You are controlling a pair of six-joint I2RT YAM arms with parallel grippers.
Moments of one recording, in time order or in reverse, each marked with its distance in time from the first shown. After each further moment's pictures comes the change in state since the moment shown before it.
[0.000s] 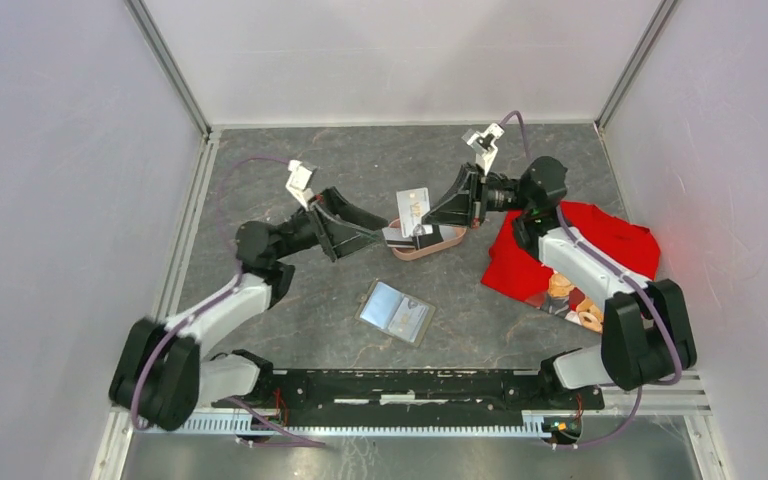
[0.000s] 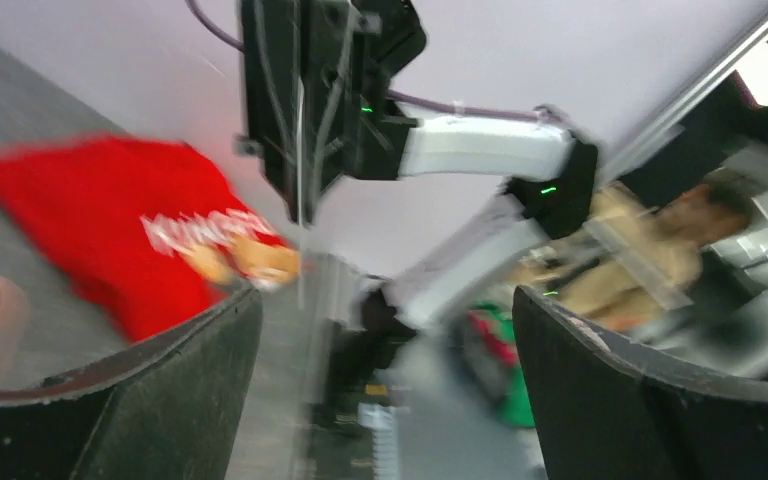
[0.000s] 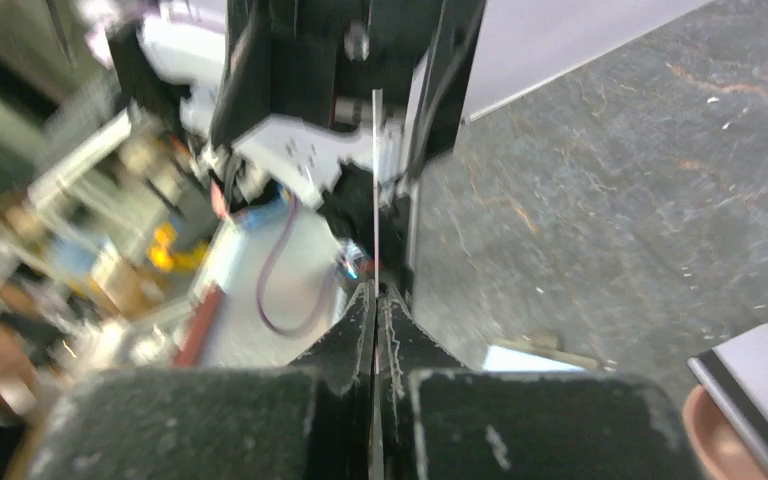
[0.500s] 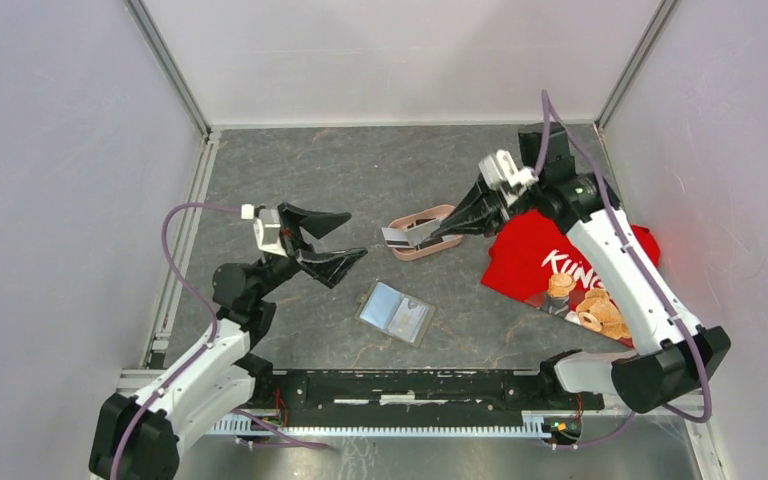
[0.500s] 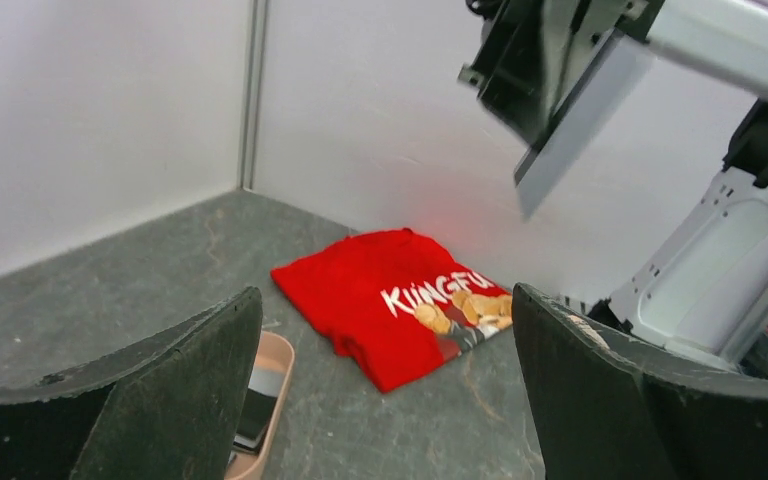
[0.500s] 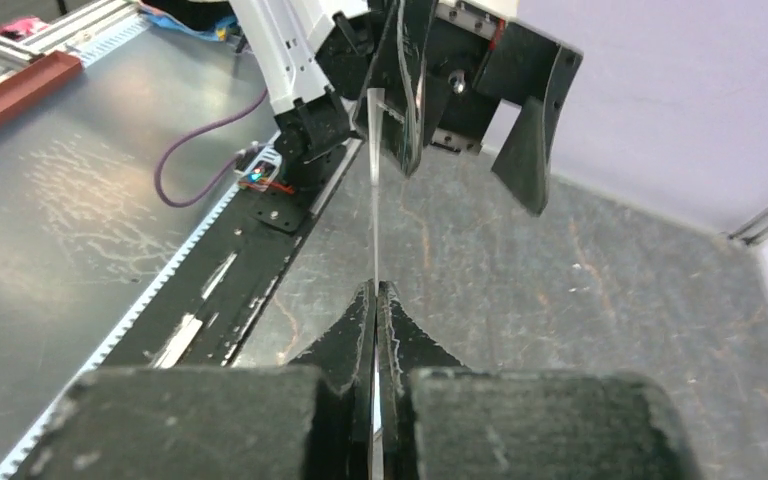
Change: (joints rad) left arm 0.016 -0.487 -0.218 -0.247 -0.284 0.745; right arm 0.043 -0.123 0.500 -1.458 -0.254 -1.645
